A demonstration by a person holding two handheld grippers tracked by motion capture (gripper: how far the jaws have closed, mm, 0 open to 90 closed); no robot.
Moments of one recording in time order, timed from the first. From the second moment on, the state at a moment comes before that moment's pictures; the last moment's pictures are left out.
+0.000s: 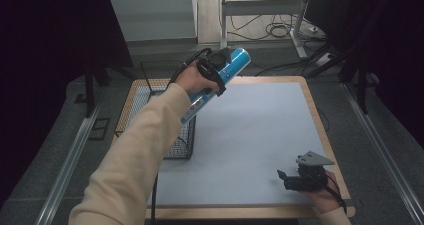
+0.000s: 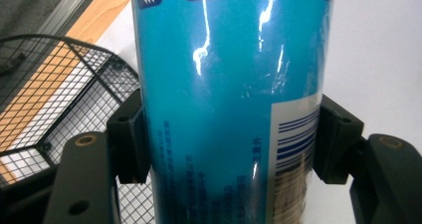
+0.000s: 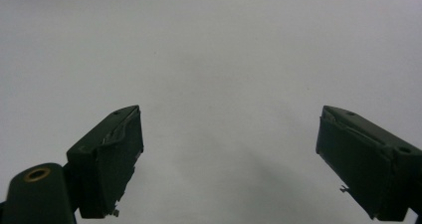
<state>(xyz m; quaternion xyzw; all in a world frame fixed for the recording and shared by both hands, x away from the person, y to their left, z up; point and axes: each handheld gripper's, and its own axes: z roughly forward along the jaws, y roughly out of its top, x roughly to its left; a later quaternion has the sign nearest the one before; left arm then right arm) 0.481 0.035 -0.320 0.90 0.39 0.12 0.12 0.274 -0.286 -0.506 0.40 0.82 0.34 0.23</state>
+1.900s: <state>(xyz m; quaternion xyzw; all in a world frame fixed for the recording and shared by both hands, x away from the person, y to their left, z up) 0.519 0.131 -0.388 0.86 0.49 0.13 0.06 0.276 -0.286 -0.509 0.41 0.82 0.33 0.24</state>
